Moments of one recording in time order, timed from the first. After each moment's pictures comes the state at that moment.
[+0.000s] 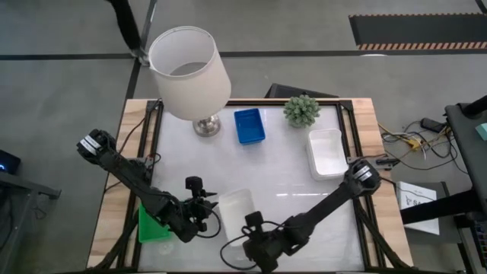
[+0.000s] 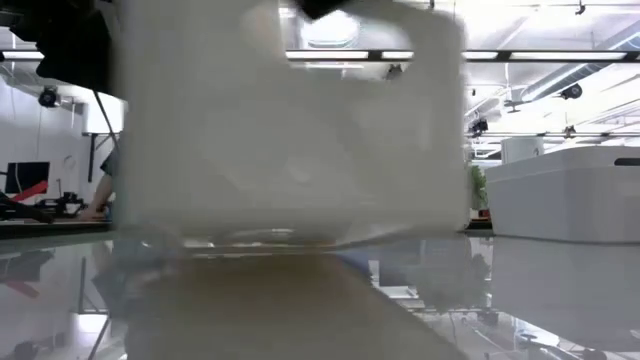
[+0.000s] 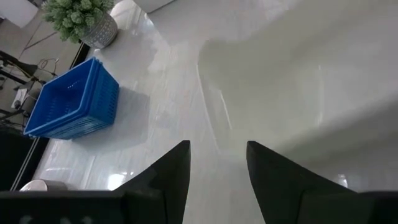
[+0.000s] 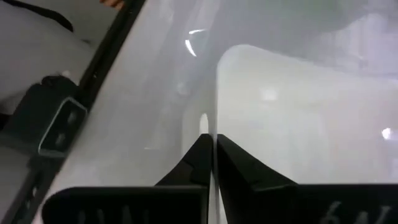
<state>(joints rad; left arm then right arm) -0.71 1.50 0.93 -0.48 -0.86 -0.42 0.61 2.12 1.75 -0.60 0.30 0.12</state>
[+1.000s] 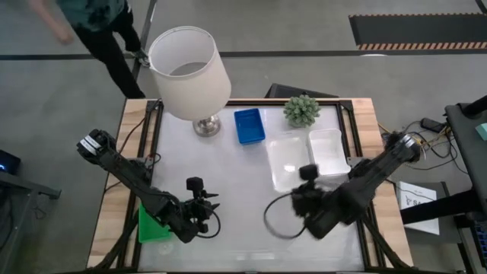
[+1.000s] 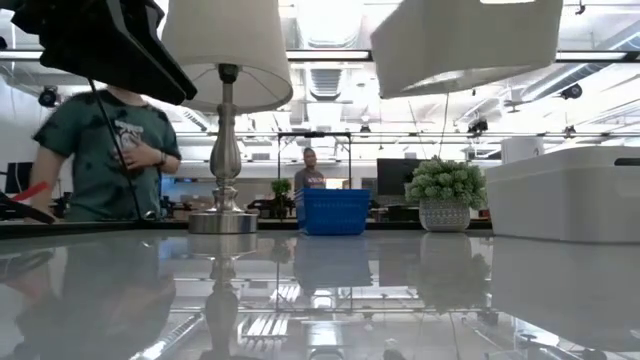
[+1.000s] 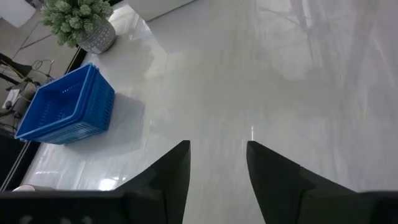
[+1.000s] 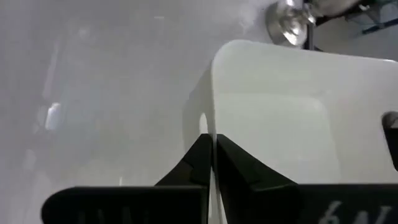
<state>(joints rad) -0.71 1.50 0.93 -0.43 -0.86 -0.41 0.66 1.60 1.59 -1.33 0.63 0.32</state>
